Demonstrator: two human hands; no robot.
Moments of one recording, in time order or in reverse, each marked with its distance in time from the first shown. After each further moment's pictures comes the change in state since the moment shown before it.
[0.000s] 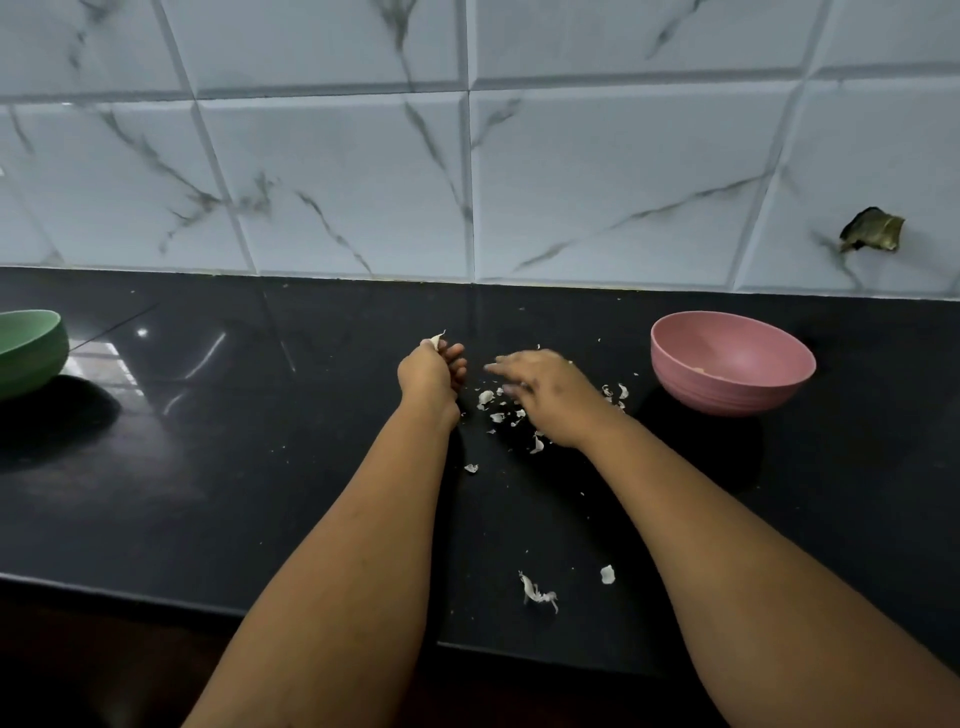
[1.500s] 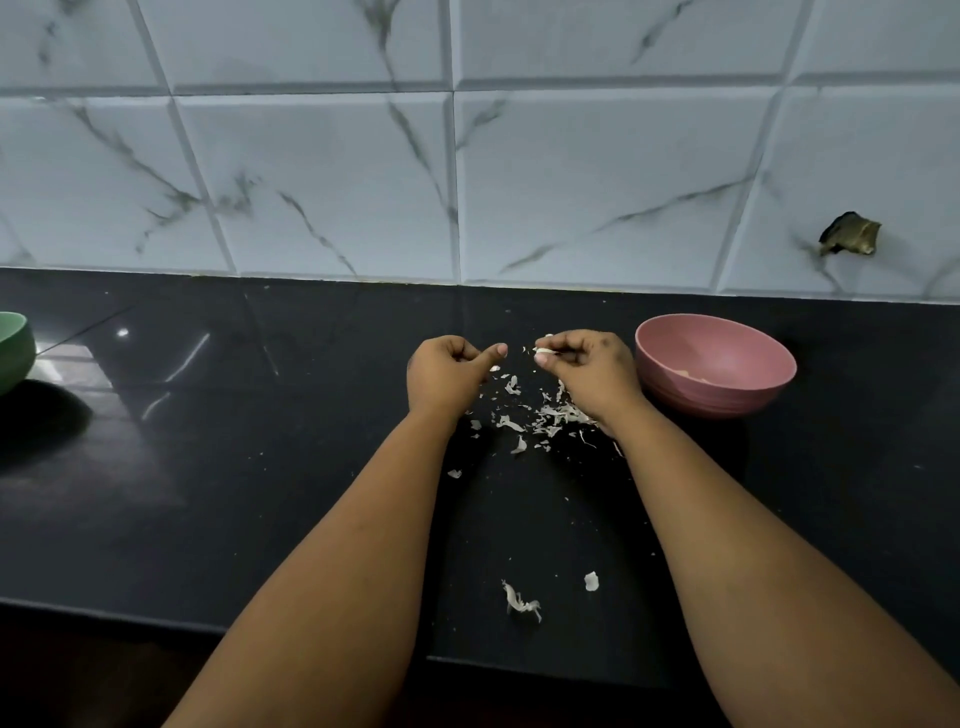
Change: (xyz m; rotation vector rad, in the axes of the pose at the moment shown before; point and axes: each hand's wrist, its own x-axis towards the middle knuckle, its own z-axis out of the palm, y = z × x) left_hand -0.009 -0.019 0.004 0.815 -0.180 0.595; right_hand -0.005 0.028 -0.026 0.542 0.371 0.386
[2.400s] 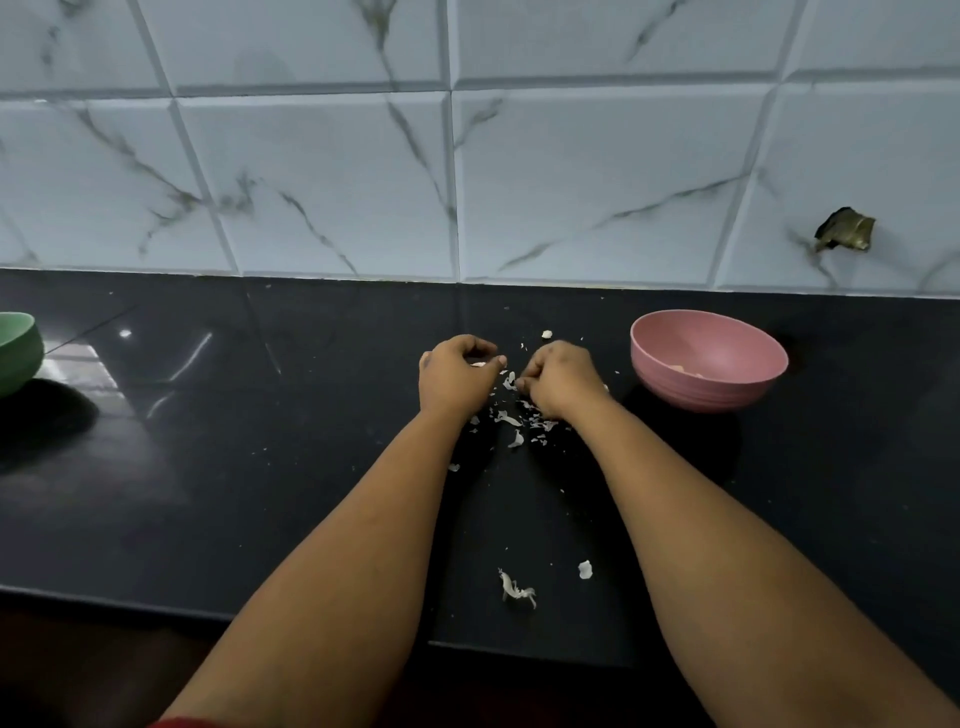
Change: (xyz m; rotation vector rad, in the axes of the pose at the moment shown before) left_hand -0.003 -0.003 0.010 0.146 -0.043 0.073; right_hand -0.003 -0.012 0.023 -0.533 -0.156 0.154
